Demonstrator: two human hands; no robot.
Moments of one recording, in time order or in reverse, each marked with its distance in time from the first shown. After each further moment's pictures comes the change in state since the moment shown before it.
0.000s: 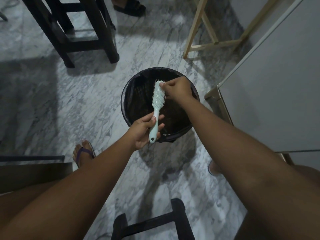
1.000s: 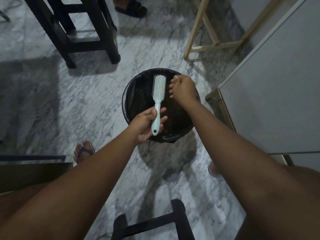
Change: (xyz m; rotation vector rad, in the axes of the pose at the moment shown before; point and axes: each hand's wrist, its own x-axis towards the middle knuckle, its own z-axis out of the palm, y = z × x) left_hand 0.006 0.016 0.015 -0.030 -0.005 0.016; right_hand -0.014 -0.011 -0.005 0.082 0.151 0.011
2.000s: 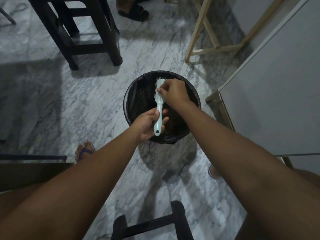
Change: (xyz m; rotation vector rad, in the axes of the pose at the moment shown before) left_hand -0.003 0.003 0.011 0.056 0.040 -0.016; right_hand -0.004 -0.004 0.012 -0.442 -0.097 -0.308
